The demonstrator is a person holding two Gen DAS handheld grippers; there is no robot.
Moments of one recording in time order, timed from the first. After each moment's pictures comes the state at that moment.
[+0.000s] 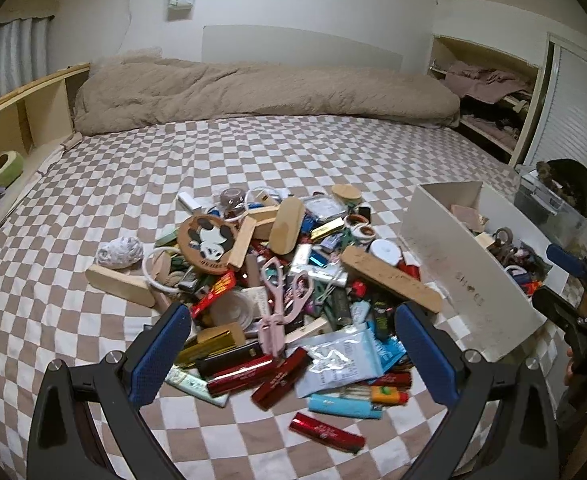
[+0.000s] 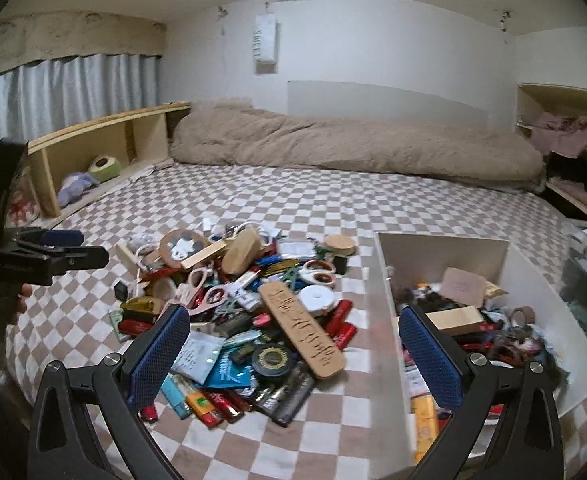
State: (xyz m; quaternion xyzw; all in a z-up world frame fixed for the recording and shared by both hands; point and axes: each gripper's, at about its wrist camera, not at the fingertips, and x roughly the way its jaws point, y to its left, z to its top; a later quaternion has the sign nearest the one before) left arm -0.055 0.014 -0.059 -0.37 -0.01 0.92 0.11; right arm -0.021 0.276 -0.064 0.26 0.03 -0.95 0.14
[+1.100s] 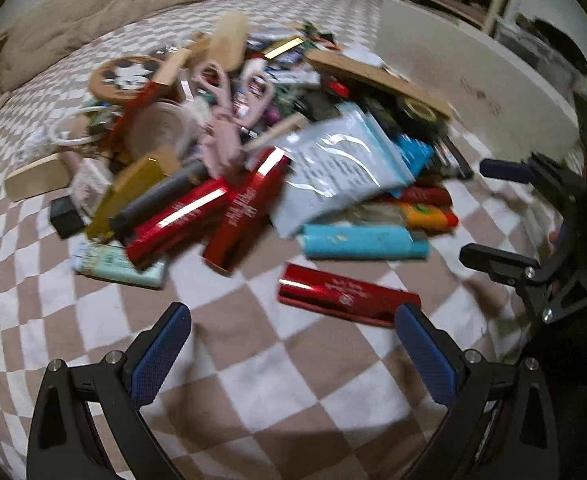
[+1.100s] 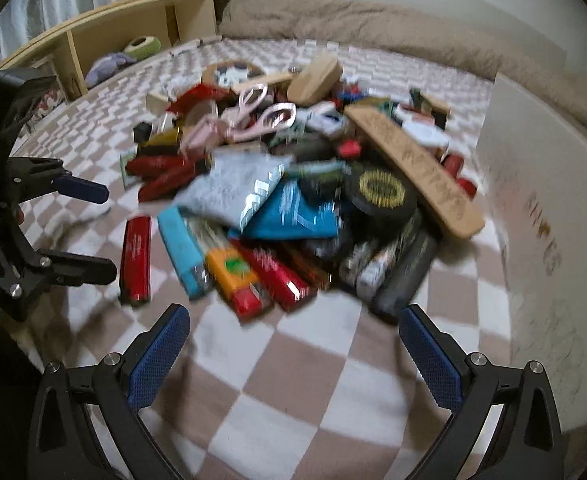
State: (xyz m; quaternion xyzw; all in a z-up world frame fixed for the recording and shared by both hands) left arm -0.034 0.040 -0.200 -0.52 0.10 0.82 0.21; right arm -0.031 0.223 -0.205 0.43 0.09 -0.87 0.22
